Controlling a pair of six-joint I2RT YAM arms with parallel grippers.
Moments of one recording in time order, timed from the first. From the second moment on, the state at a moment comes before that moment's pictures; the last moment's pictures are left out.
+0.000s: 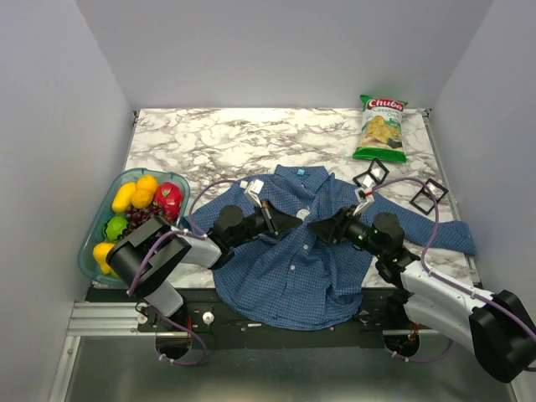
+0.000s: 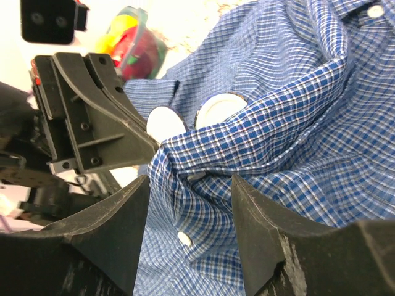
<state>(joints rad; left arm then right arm) -0.76 1.58 0.42 1.15 0.35 -1.01 0.53 0.92 0.21 0.55 -0.33 0.71</state>
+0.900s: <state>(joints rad) -0.81 1.60 0.38 1.26 0.31 -1.10 0.51 0.96 0.14 0.77 -0.36 0.81</state>
